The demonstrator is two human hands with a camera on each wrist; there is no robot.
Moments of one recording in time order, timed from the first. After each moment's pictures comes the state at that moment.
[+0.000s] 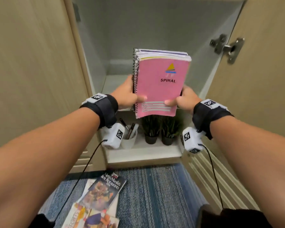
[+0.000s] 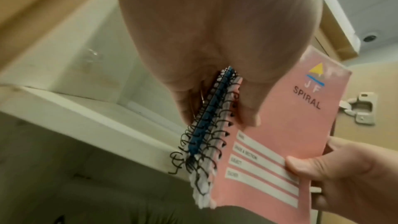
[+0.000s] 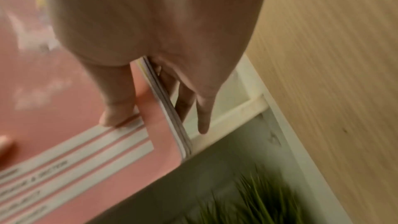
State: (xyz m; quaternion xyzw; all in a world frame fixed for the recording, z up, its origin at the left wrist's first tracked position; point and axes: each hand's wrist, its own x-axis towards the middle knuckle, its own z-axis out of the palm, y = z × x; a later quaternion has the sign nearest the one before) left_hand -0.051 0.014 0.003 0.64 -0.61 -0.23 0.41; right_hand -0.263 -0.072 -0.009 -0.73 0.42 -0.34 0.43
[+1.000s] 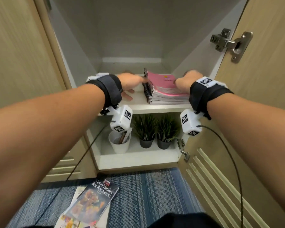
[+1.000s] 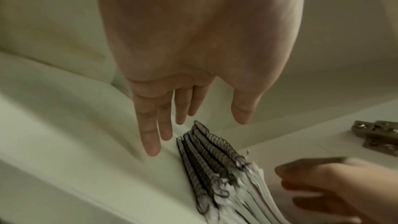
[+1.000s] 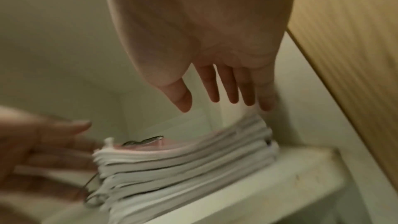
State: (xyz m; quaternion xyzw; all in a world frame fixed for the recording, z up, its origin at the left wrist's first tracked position) left_hand -0.062 -0.062 0.027 0.74 -0.48 -0.33 0.34; right_hand -0.253 -0.136 0.038 -0.73 0.64 -0.20 0.15
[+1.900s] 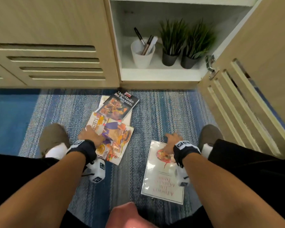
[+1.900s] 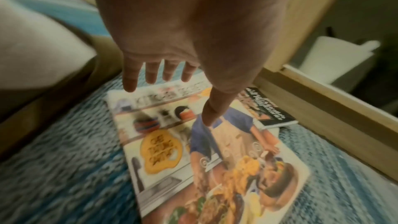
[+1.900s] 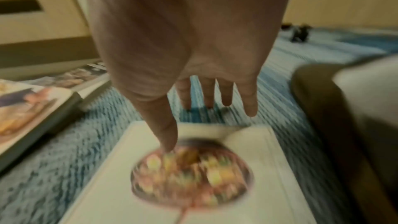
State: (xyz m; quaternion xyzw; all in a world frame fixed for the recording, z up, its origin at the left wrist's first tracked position) left_hand 0.000 0.308 -0.391 0.93 -0.22 -0.30 0.04; right_hand -0.314 0.153 -0.379 -0.76 0.52 0.28 0.26
